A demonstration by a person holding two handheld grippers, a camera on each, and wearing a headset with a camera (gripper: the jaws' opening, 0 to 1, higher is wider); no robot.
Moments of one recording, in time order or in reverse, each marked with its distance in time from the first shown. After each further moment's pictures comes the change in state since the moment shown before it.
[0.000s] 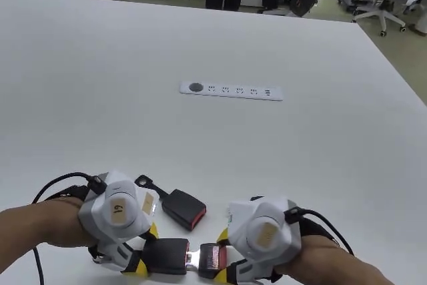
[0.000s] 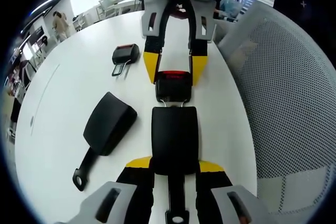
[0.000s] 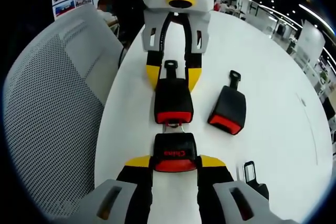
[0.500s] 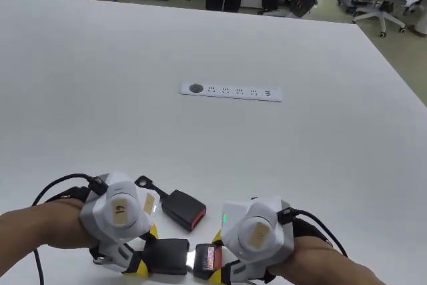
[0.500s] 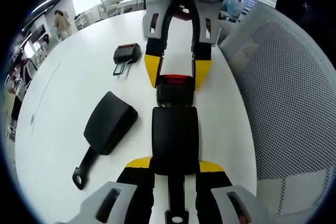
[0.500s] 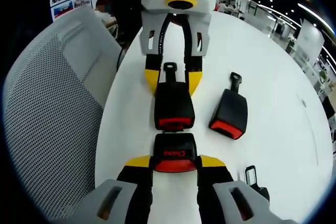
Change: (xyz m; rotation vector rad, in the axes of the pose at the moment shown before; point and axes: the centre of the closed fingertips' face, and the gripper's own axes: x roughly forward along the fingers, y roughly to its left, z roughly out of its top) left arm 0.000 0.000 0.001 -0.014 0.001 0.008; right arm 0.005 0.001 0.007 0.009 -0.005 -0.005
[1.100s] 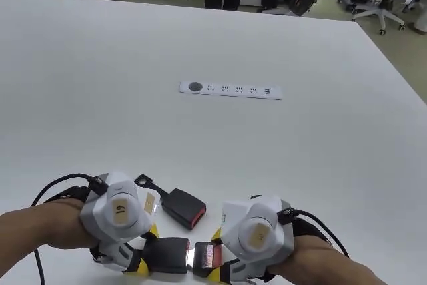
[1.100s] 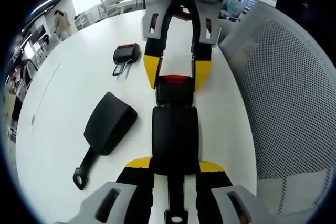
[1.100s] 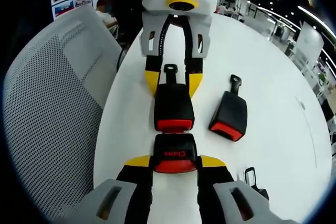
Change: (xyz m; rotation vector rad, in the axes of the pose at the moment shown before) left arm 0.000 0.001 0.001 0.008 0.006 0.006; right arm -0.001 0.000 -0.002 -0.013 -0.012 -0.011
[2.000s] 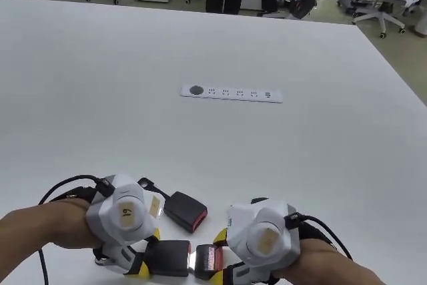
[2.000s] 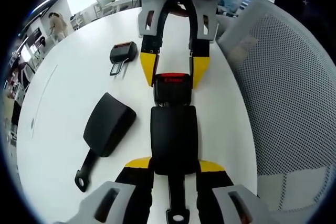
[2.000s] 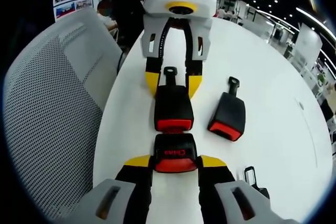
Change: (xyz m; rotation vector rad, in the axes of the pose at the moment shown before) left arm -0.002 -0.003 0.001 0.022 0.035 -0.008; right arm 0.002 -0.003 0.001 0.007 -0.039 -0.008
